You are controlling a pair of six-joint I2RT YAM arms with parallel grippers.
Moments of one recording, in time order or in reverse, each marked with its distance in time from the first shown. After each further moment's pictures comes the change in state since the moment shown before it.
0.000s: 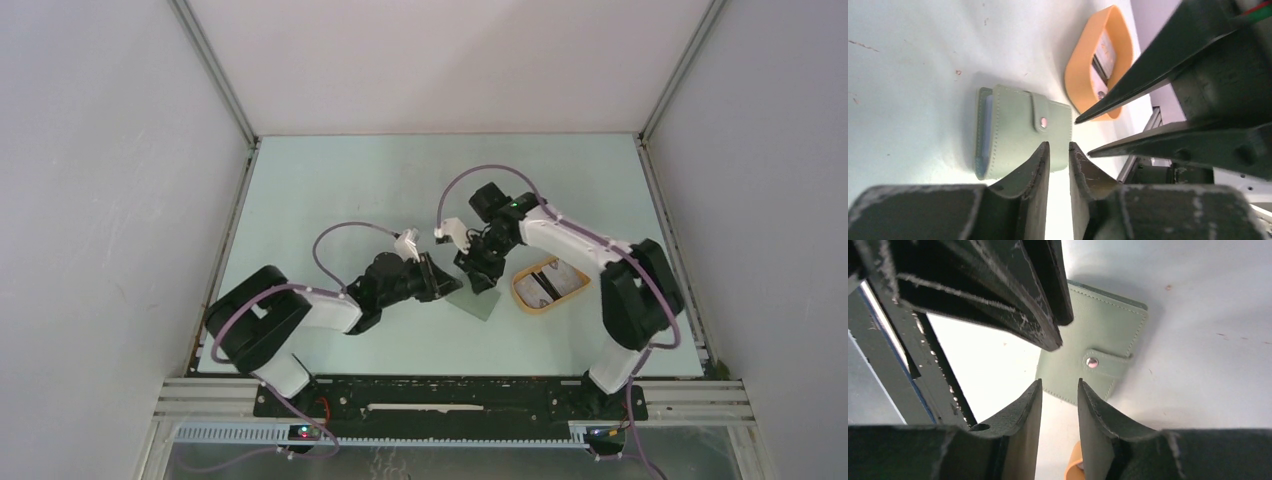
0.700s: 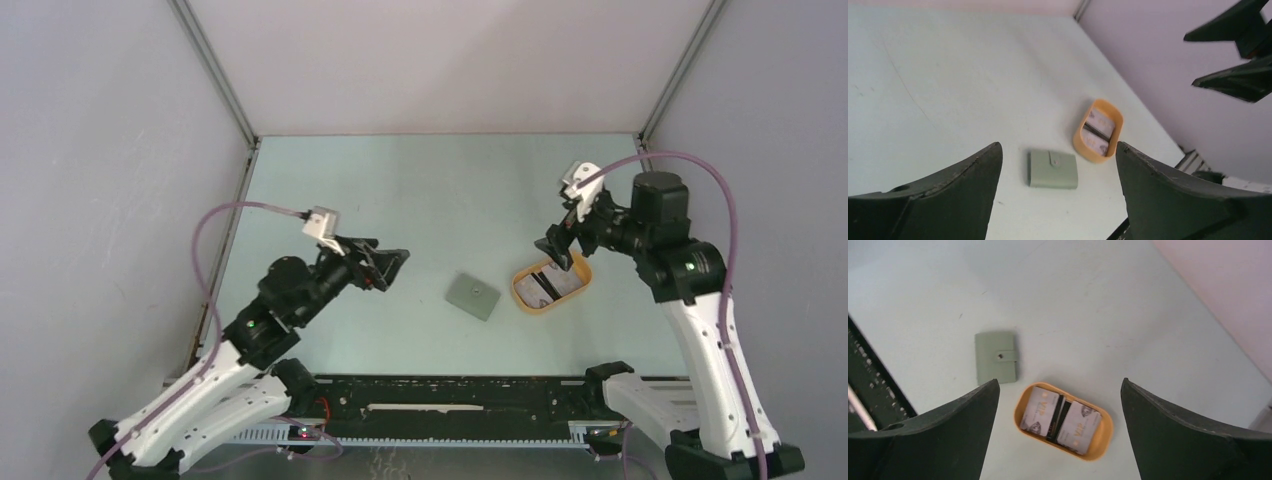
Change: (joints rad) left arm 0.005 -0.989 0.166 -0.895 -0.304 0.454; right arm -0.401 -0.803 -0.024 0.037 -0.079 0.050
